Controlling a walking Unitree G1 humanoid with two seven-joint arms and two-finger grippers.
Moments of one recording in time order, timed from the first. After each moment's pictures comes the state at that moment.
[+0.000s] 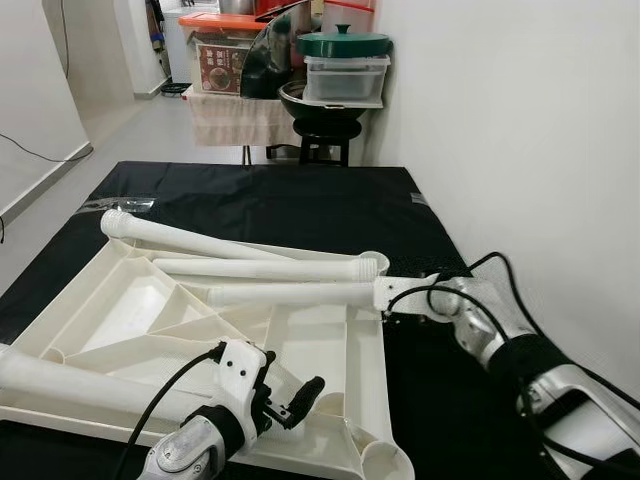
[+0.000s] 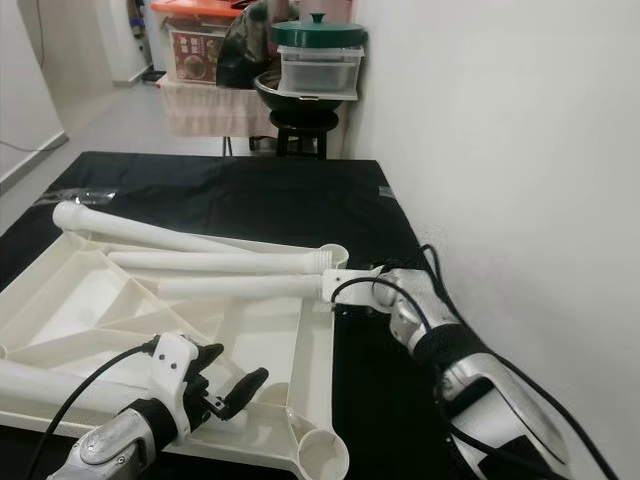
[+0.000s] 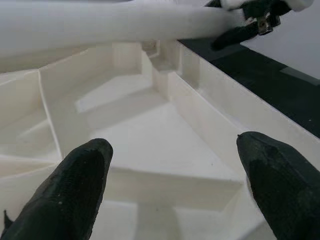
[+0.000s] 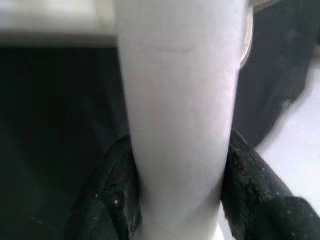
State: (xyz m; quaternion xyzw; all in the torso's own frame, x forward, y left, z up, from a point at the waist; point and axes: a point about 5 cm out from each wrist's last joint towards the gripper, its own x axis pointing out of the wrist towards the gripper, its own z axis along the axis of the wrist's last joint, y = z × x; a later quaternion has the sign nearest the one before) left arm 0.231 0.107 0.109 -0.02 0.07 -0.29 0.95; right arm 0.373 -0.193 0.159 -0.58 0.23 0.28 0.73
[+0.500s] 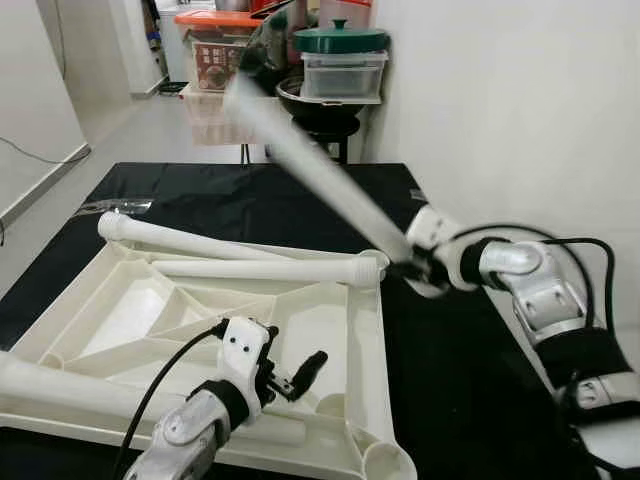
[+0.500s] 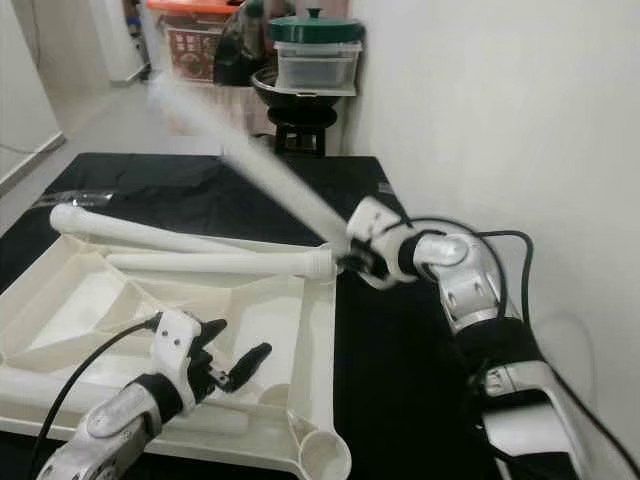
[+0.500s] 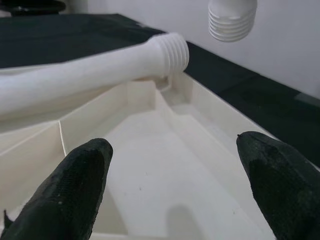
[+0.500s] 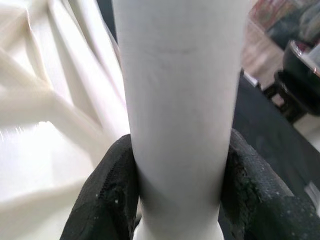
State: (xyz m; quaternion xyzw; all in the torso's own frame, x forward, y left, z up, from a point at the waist) left arm 0.251 0.107 0.126 -0.02 0.03 -0.27 0.96; right arm 0.364 -0.182 0.237 -0.24 0.02 0.37 0.90
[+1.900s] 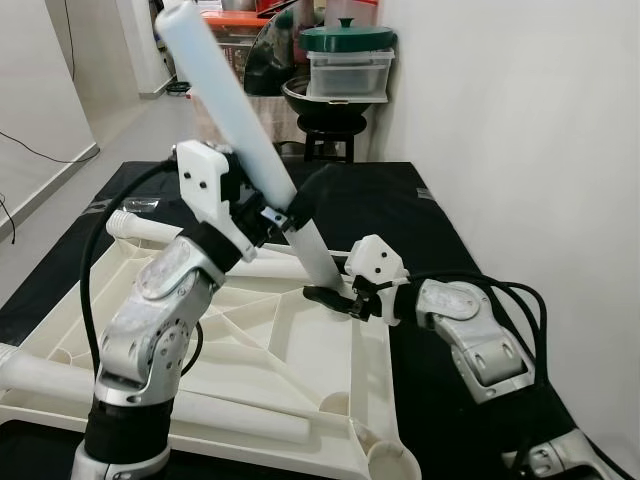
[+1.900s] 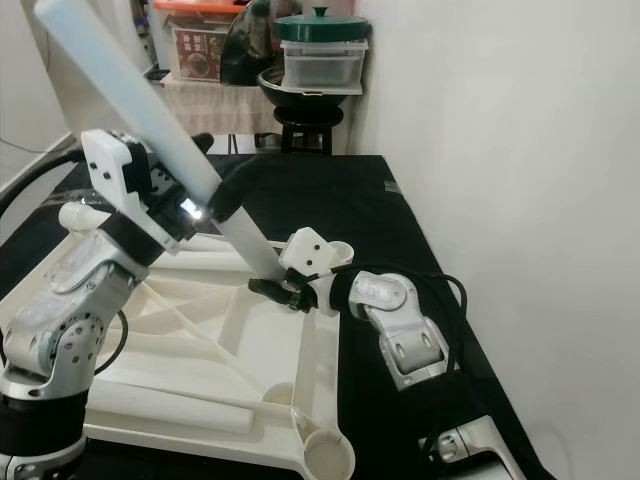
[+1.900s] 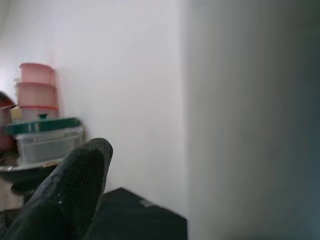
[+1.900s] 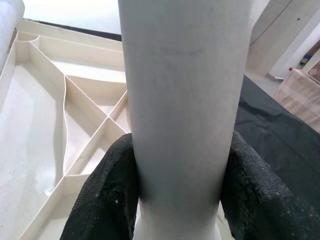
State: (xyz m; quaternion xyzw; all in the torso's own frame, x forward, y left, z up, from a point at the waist) left arm 0.290 0.113 0.301 -0.07 -0.27 -0.31 0.91; right arm 0.324 -0.104 0.197 -0.22 -0.03 0.48 0.85
